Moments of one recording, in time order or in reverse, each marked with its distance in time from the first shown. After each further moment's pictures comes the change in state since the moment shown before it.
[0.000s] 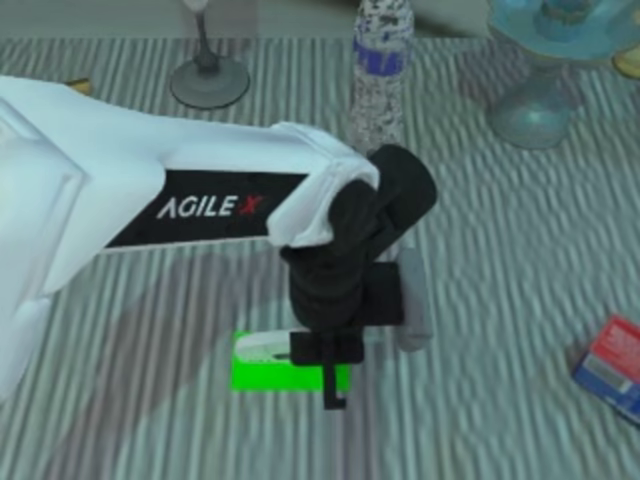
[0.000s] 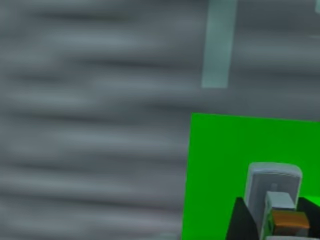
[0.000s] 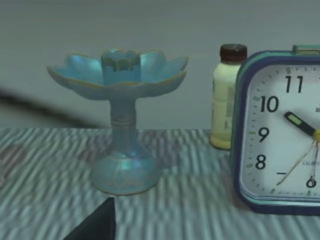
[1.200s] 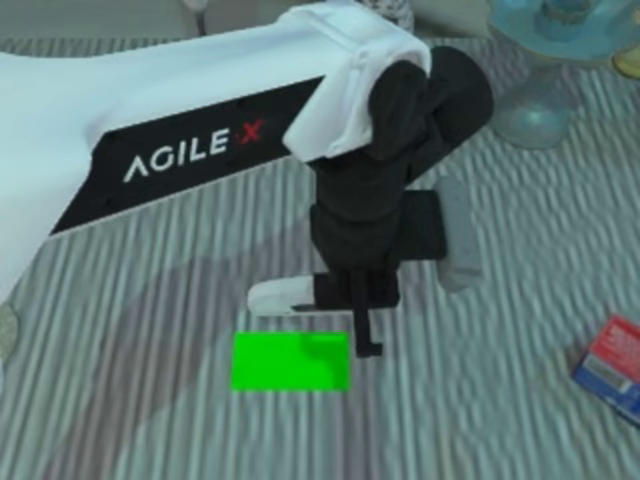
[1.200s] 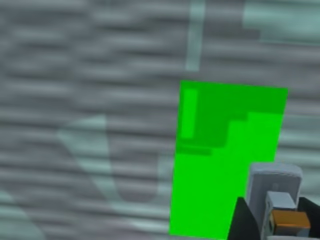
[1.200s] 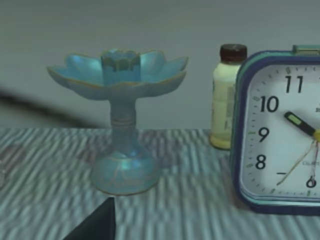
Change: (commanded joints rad) left arm -0.055 -0.055 0.317 -0.376 -0.003 -0.056; right arm 0.000 0.000 0.000 0.000 0.000 0.000
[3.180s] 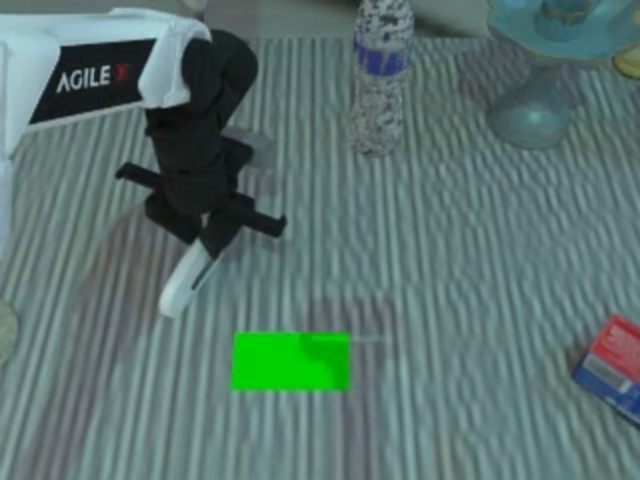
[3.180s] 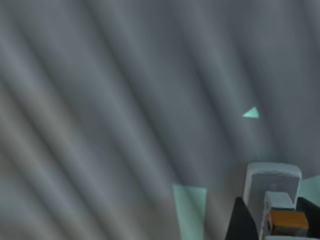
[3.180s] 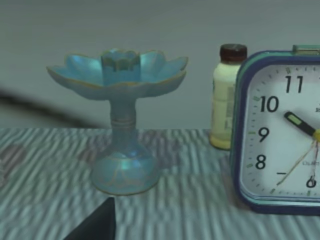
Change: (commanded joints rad) left arm 0.466 0.229 -0.034 0.214 0.075 -0.606; right arm 0.000 0.000 0.000 0.000 0.000 0.000
